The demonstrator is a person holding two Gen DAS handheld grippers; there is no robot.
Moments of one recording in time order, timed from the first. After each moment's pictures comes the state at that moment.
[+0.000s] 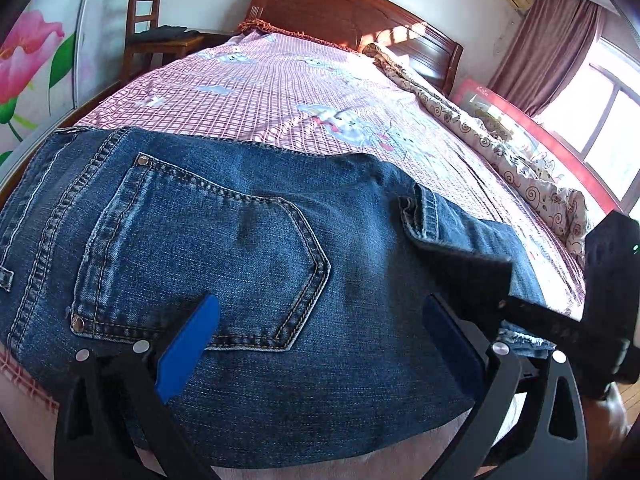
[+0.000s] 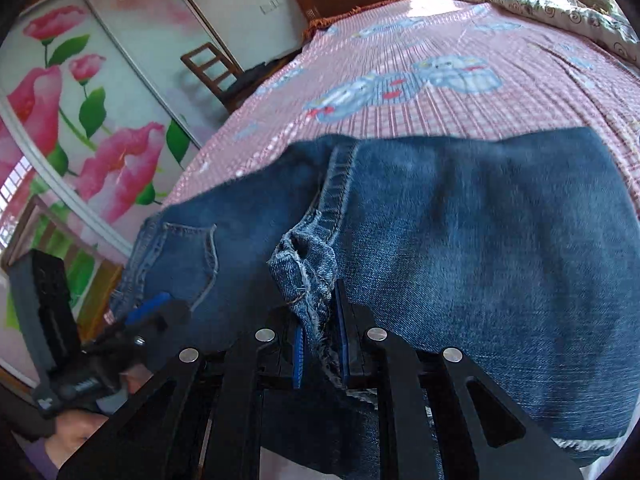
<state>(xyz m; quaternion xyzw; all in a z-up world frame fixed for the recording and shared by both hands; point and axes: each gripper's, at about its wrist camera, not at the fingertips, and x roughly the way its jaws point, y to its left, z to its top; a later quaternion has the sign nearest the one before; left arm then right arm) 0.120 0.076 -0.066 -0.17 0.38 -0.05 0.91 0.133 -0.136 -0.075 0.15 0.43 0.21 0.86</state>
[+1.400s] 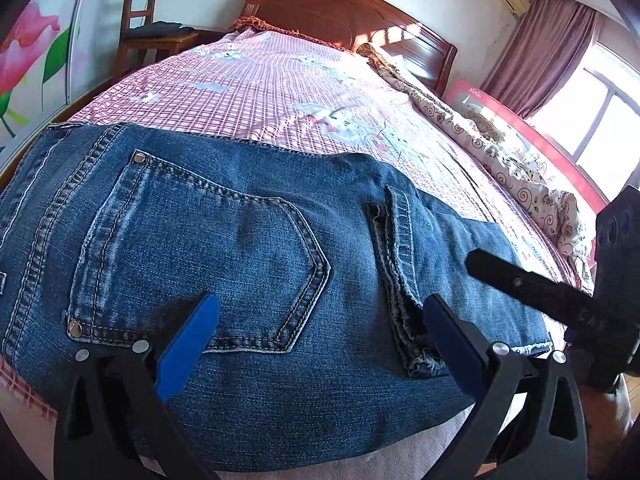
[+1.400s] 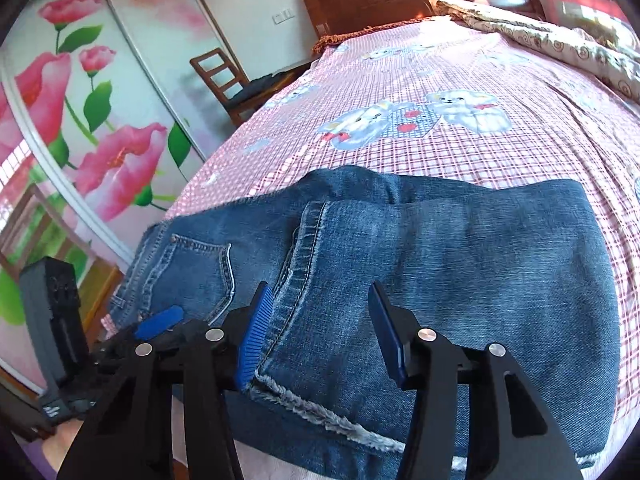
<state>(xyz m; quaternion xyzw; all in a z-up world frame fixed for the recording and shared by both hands) 0.120 0.083 -0.071 -0.18 0.38 -0.07 0.91 0.132 -0.107 -0.048 0.09 0.40 0.21 0.89</state>
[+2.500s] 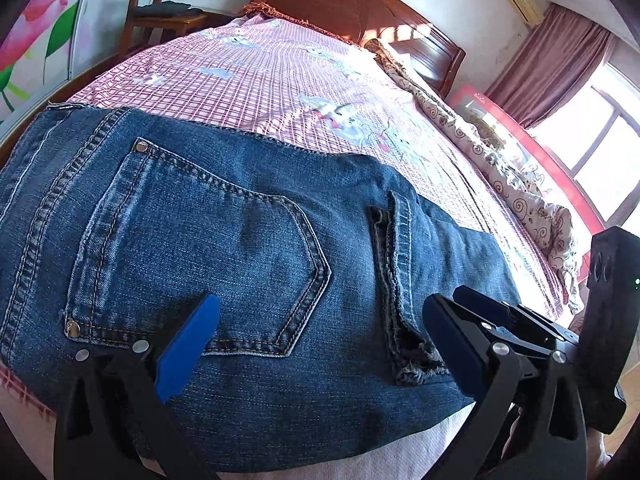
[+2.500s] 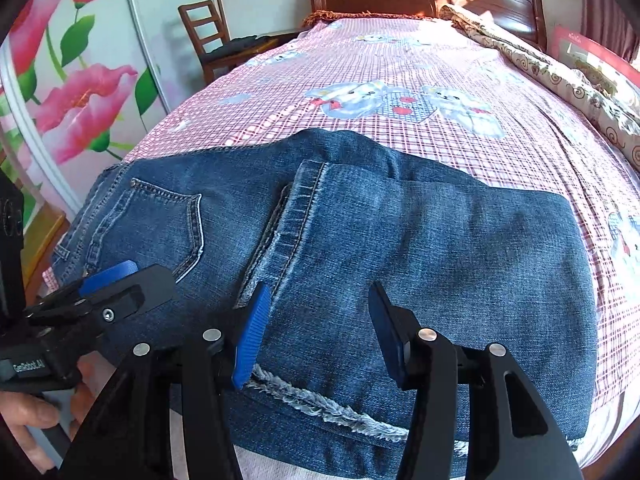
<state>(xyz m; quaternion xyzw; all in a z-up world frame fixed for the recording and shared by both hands) 0.128 0.095 -0.071 -0.23 0.39 -0.08 0.89 0.125 -0.085 -0.055 0.00 0.43 0.14 0.89</state>
